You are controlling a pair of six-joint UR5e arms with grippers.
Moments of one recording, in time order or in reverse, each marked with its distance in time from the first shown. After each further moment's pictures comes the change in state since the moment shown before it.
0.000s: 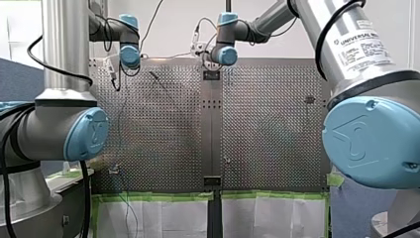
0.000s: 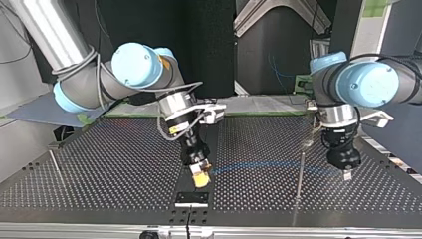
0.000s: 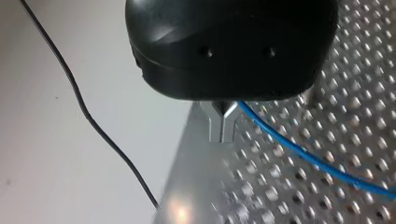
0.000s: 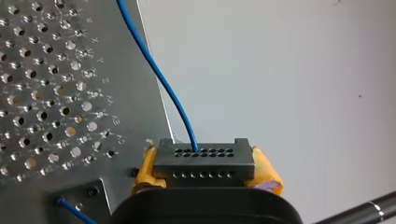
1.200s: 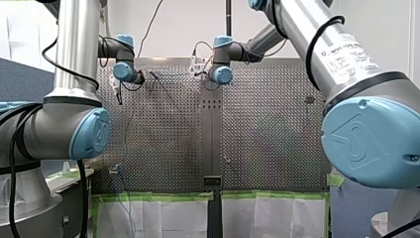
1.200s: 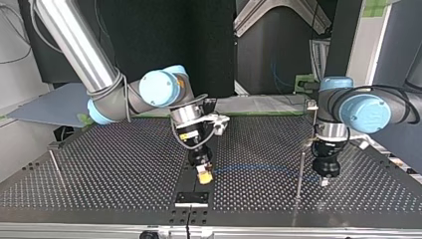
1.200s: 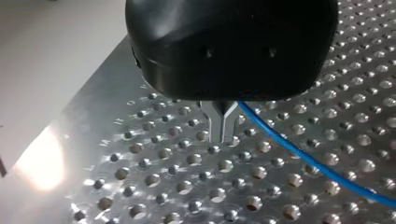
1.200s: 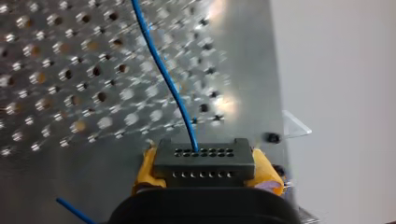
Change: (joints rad) left arm 0.082 -0.156 0.044 0.049 0.325 -0.037; right arm -0.007 0.158 -0.071 -0.002 0.067 -0.093
